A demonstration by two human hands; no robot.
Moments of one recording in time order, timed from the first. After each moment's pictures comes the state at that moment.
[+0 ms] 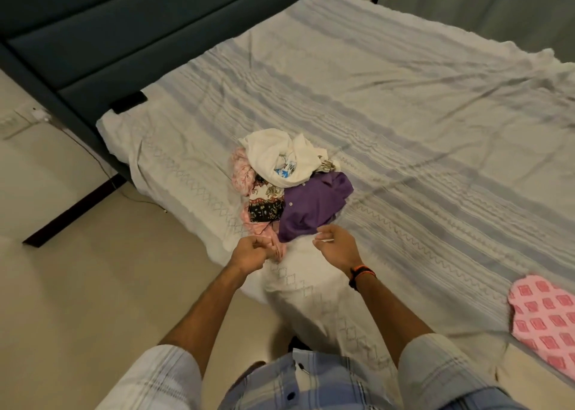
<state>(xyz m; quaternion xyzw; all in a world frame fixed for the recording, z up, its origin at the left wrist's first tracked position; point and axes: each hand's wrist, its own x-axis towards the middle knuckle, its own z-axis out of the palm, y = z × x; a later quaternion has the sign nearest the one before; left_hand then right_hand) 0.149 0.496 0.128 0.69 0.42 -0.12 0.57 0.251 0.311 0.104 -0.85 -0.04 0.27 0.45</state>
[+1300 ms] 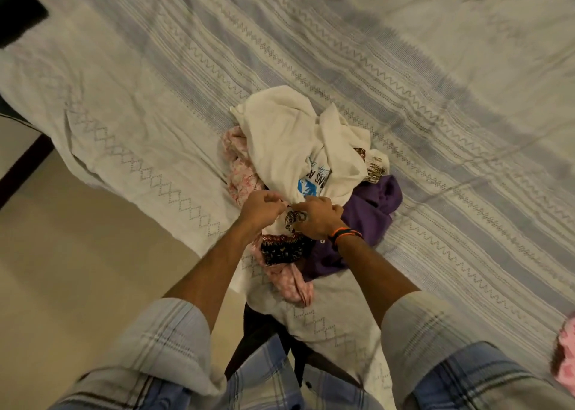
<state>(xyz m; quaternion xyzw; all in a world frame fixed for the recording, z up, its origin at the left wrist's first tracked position) 0.418 0.684 0.008 0.66 0.43 -0.23 0.57 0.474 0.544 -0.003 -0.86 -0.21 0.46 0.06</state>
